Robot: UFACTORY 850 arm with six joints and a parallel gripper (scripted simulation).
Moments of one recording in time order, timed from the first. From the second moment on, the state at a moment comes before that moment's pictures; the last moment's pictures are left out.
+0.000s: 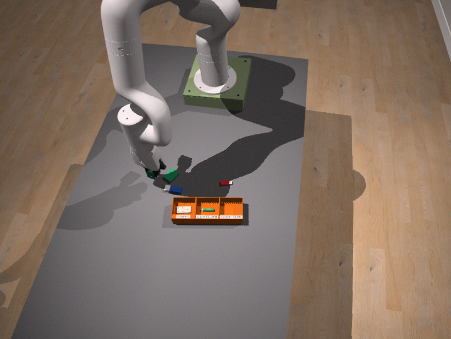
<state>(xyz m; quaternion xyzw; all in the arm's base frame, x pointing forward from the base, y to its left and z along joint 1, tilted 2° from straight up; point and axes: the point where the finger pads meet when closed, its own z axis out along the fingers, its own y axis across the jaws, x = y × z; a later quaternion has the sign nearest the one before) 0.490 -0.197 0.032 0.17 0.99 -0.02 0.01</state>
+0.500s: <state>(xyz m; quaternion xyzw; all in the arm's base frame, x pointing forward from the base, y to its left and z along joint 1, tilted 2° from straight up) 0.528 -0.129 0.031 0.16 0.99 -0.01 0.01</state>
